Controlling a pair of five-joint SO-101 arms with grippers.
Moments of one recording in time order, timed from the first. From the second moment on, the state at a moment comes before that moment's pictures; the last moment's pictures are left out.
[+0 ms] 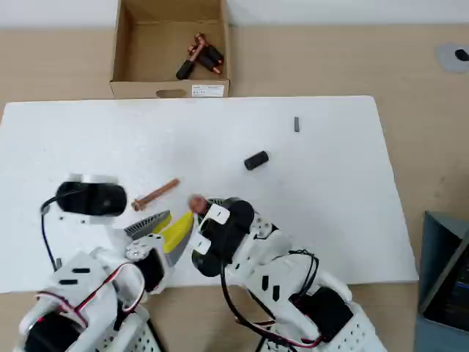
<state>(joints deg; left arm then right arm) 29.0 -104.3 61.3 76.4 21.3 -46.6 -103.6 81.6 53.6 8.1</state>
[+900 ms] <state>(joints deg) -1.4 -104.3 68.0 74.1 4.0 -30.6 -103.6 81.4 55.3 3.6</state>
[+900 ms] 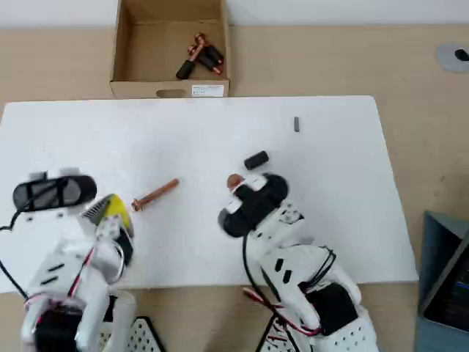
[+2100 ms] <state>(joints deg) -11.7 -104.0 93.3 66.1 3.0 -27.9 -13.1 12.2 34.0 5.7</state>
